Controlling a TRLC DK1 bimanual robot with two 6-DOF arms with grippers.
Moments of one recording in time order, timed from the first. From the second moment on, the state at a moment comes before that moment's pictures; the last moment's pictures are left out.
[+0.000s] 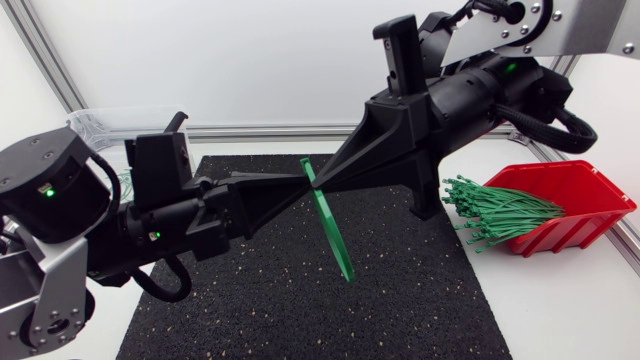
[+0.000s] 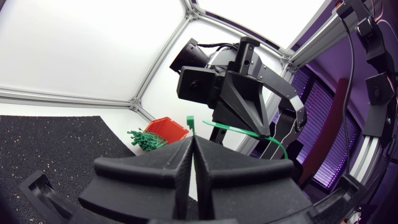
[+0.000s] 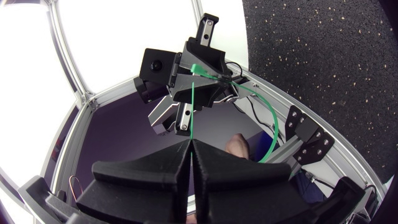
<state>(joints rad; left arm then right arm) -0.62 1.17 0.48 0.77 0.63 -0.60 0.47 1.63 1.48 -1.36 -1.35 0.42</state>
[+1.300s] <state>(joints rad) -0.73 1.12 0.48 0.70 0.46 -0.50 0.44 1.63 1.45 -1.34 -1.36 0.42</state>
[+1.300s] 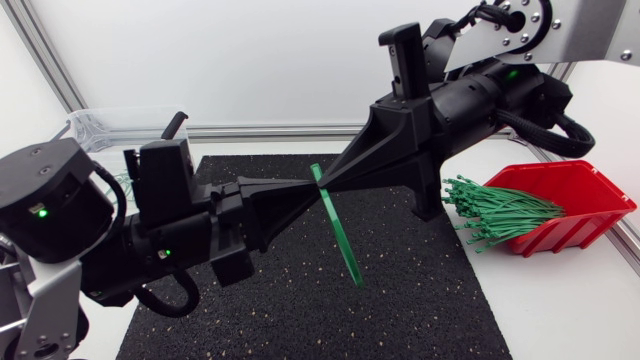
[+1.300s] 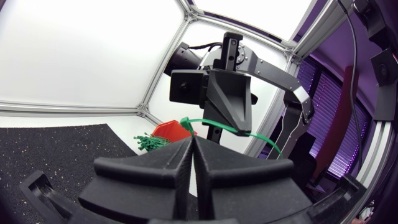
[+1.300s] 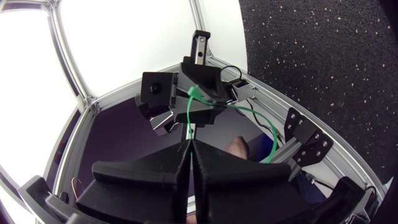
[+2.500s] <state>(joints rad) -0.82 1.07 0.48 0.58 0.40 -0.46 0.42 1.65 1.43 -1.34 -1.35 0.43</state>
